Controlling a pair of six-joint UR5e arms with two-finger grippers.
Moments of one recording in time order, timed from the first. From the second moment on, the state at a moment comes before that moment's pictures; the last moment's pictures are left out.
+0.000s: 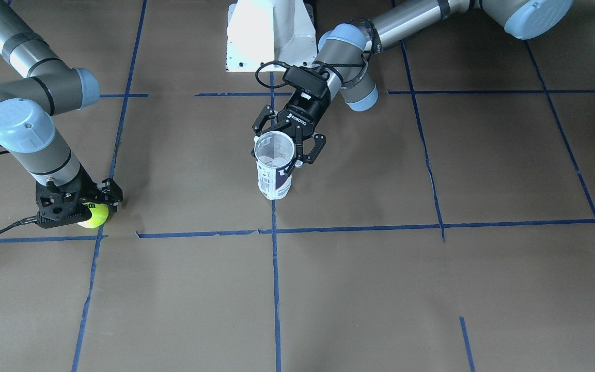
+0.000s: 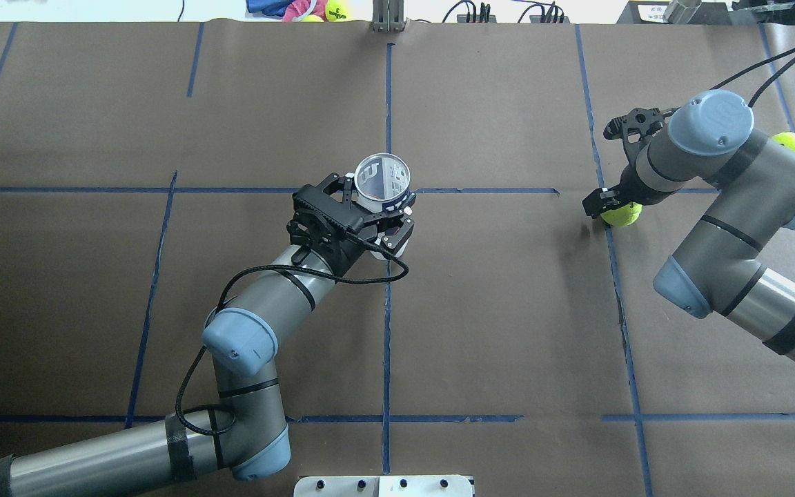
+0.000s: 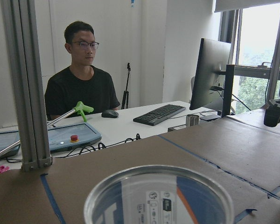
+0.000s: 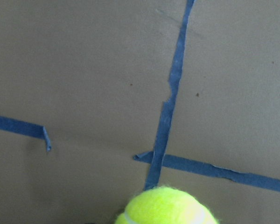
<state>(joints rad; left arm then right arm) -0.33 -2.24 -1.33 -2.99 -0.95 -0.49 0.83 -1.26 1.56 -1.27 1.96 0.69</state>
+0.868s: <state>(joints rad) -0.32 -2.24 -1.33 -2.99 -0.95 -0.49 0.86 -1.21 1.67 -1.29 1.99 0.78</state>
